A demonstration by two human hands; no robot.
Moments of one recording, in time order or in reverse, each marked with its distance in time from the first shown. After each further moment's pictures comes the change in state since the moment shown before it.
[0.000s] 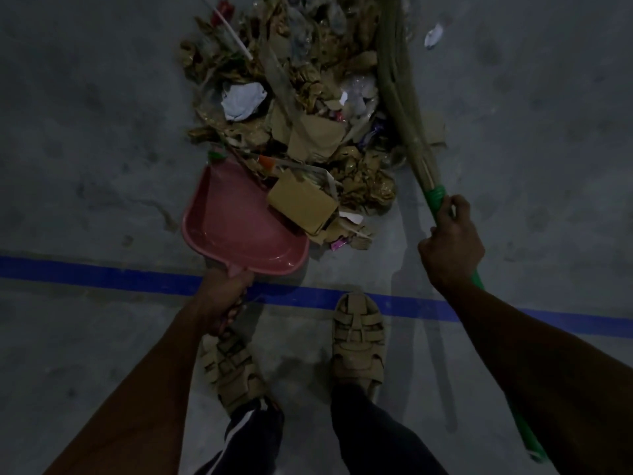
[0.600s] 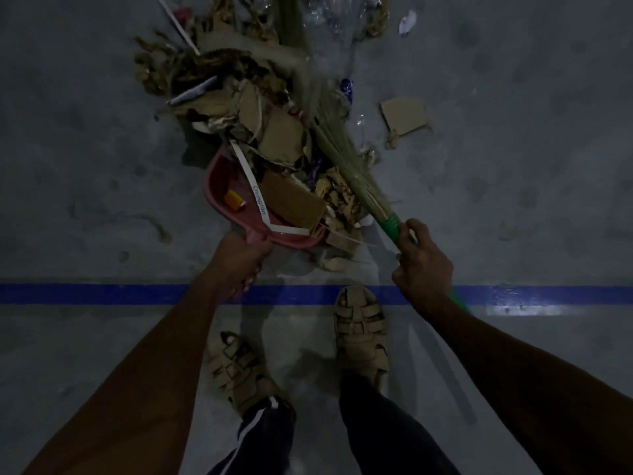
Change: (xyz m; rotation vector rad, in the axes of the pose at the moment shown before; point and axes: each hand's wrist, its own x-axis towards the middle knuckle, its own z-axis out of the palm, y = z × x) left_hand -0.005 0.067 0.020 0.148 -0.056 0.238; right_hand -0.058 -0.012 0.009 0.046 -0.101 -0.178
